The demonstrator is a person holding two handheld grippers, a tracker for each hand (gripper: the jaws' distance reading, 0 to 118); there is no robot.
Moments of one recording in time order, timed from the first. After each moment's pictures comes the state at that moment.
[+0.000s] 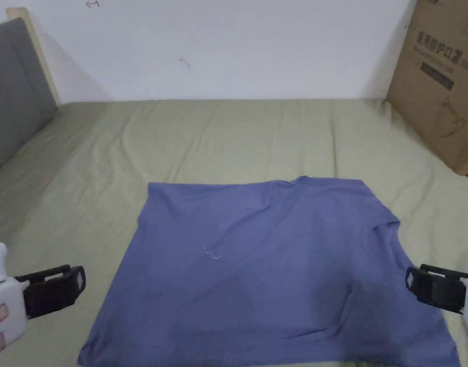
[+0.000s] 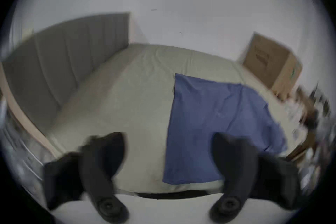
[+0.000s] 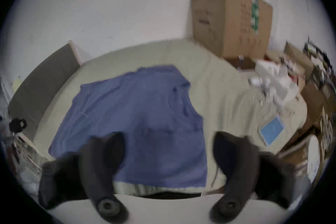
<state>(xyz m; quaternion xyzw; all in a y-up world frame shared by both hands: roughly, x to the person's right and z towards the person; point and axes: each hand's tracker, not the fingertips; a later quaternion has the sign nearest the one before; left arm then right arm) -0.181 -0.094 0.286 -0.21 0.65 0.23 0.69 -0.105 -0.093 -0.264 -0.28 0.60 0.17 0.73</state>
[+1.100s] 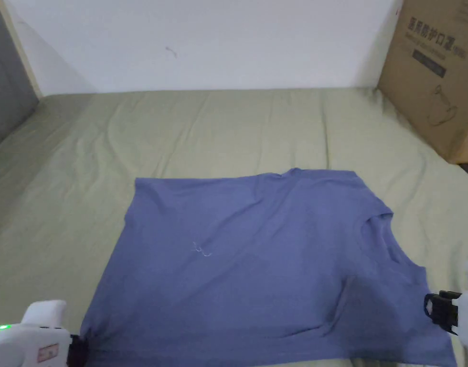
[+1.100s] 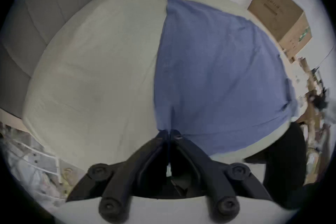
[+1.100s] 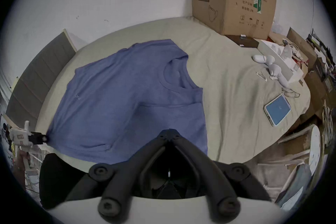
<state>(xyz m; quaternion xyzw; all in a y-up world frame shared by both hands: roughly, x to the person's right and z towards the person) -0.222 -0.206 0.298 -0.35 0.53 0.39 0.66 -0.106 -0.142 -0.289 -0.37 0.57 0.22 0.70</state>
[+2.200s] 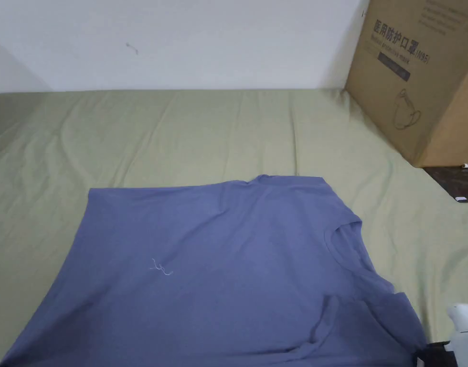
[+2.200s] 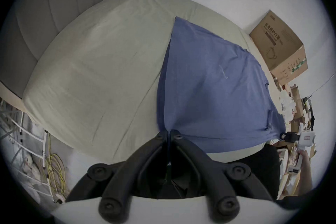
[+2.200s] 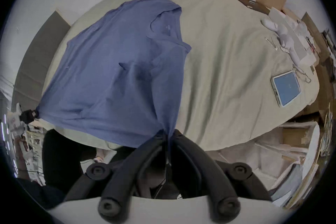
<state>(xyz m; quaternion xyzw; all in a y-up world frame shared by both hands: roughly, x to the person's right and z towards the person) -0.204 -0.137 0.297 -0.28 0.56 0.45 0.64 -0.107 -0.156 -0.328 -0.49 0.54 0.30 0.61</state>
